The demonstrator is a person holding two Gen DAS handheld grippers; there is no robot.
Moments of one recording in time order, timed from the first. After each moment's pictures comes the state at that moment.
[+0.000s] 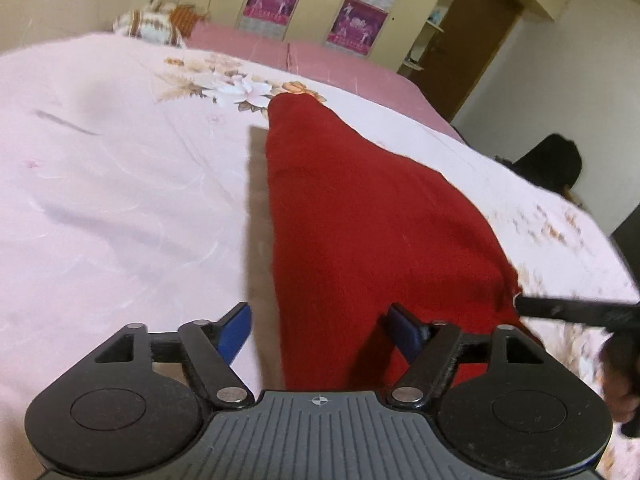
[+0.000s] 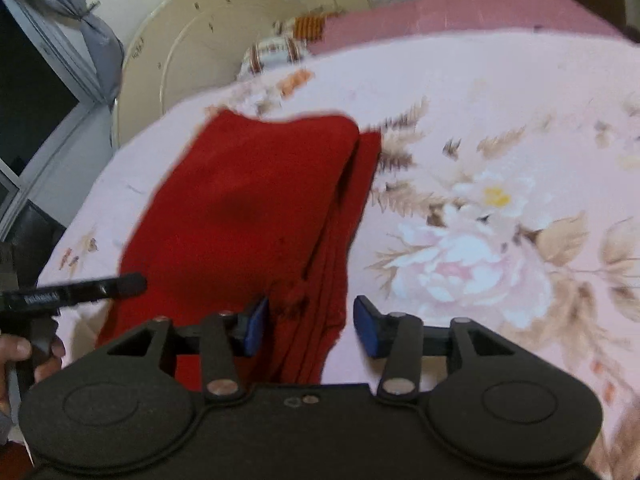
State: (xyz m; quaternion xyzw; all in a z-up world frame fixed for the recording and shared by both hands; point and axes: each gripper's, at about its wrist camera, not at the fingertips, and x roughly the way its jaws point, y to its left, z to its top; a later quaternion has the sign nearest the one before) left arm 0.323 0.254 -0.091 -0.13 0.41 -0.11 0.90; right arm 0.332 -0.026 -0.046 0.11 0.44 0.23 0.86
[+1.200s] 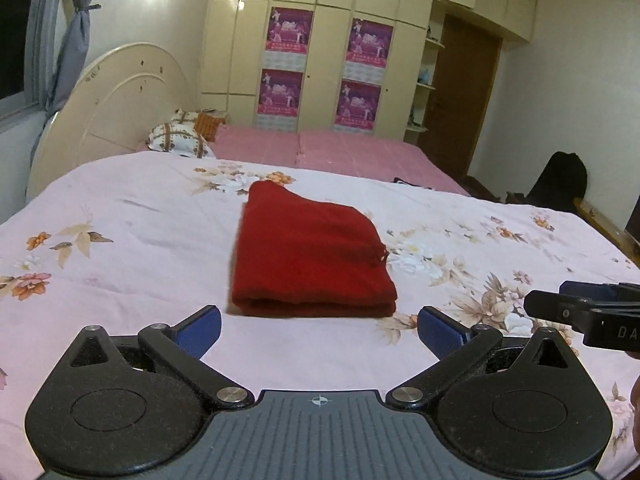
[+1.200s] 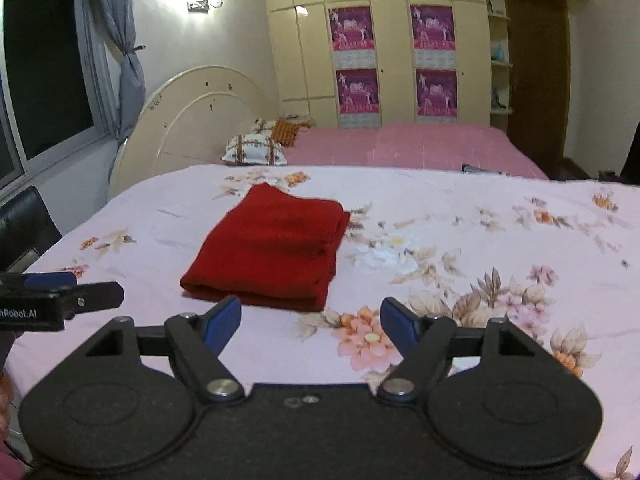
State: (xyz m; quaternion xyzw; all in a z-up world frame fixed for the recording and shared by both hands) left arm 0.071 0.170 0.038 -0.06 0.29 -0.04 0.96; right arm 0.094 -0.022 0.061 0.00 0.28 0.13 0.95
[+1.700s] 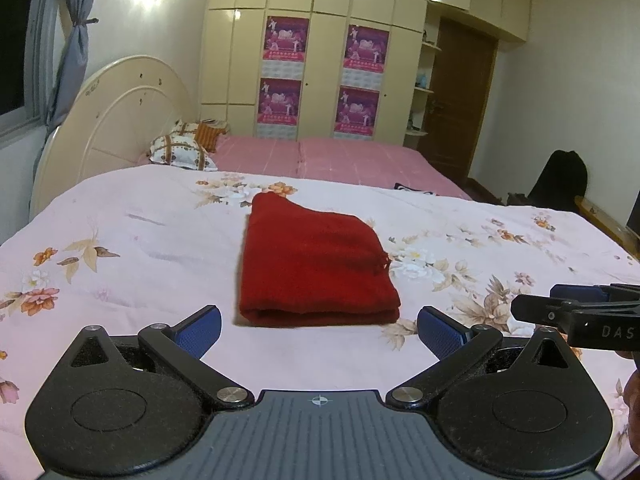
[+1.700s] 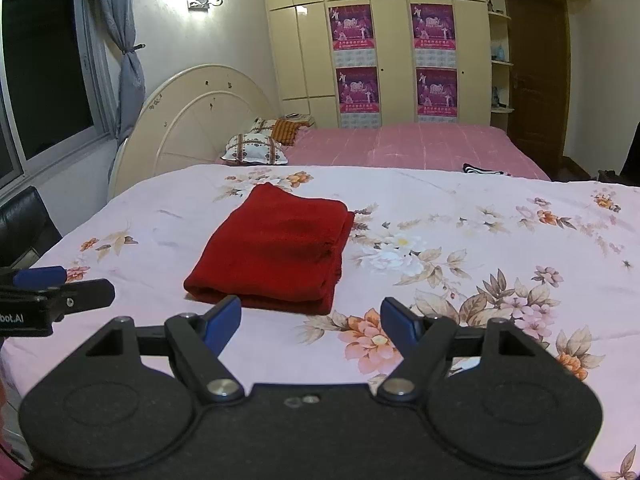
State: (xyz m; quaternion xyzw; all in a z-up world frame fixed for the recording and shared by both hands) left arm 0.068 0.168 0.046 -0.04 0.27 -0.04 0.96; right arm 0.095 -0.012 0.059 0.01 0.29 0.13 0.95
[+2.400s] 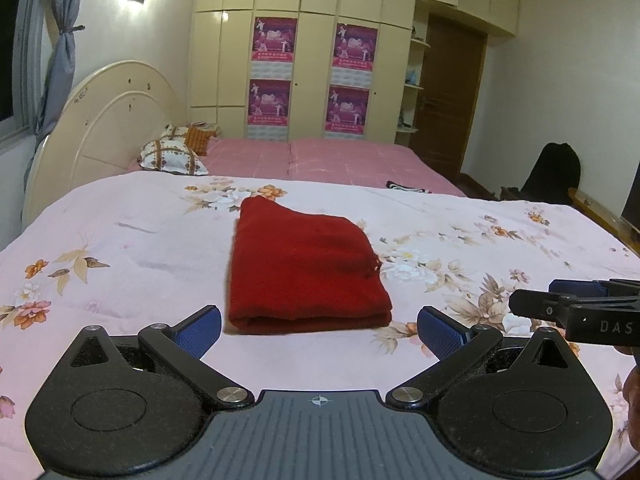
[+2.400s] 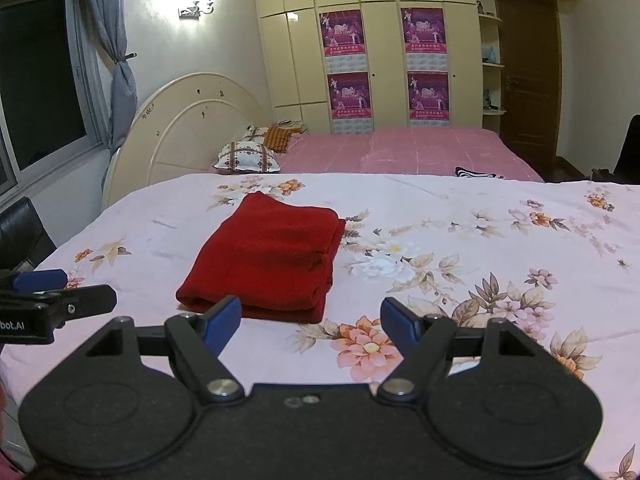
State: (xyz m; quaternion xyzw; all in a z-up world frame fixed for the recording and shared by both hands) left arm 0.075 0.160 0.049 -0.03 0.27 -0.05 0.96; right arm 0.093 -0.018 0.063 0.02 0.28 0.12 0.95
